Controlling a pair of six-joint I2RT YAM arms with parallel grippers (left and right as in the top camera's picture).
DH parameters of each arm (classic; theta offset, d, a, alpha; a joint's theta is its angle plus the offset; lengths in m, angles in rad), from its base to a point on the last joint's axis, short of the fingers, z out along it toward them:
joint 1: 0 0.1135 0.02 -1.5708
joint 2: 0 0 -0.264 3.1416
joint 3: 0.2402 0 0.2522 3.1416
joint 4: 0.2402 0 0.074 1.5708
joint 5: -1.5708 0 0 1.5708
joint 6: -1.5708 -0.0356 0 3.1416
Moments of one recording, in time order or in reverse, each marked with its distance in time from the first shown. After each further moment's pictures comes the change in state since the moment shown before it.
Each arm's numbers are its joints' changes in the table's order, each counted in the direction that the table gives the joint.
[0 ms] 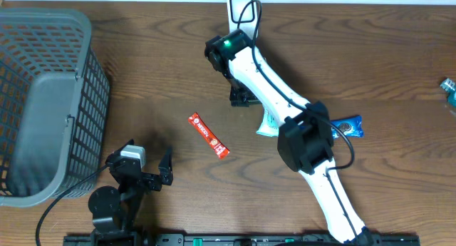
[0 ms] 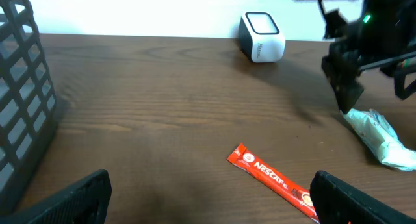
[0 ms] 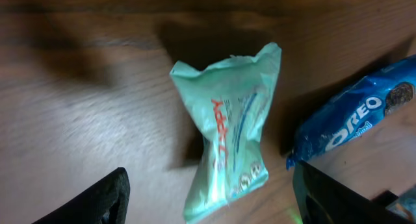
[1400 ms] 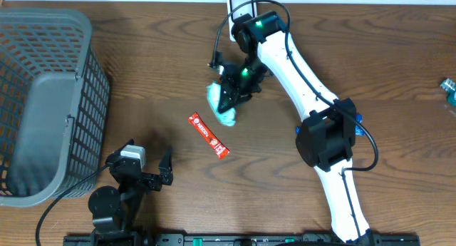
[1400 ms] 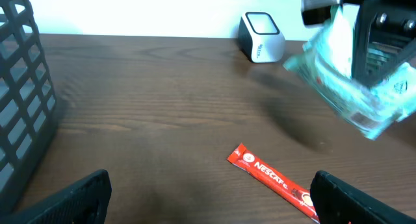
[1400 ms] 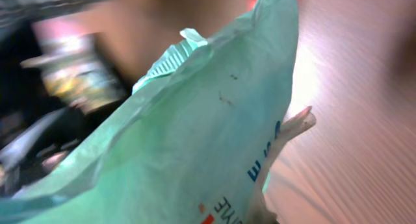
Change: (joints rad) left arm 0.000 0.000 0.000 0.000 0.000 0.000; right arm -0.132 -0.092 -0.016 -0.007 1.102 1.088
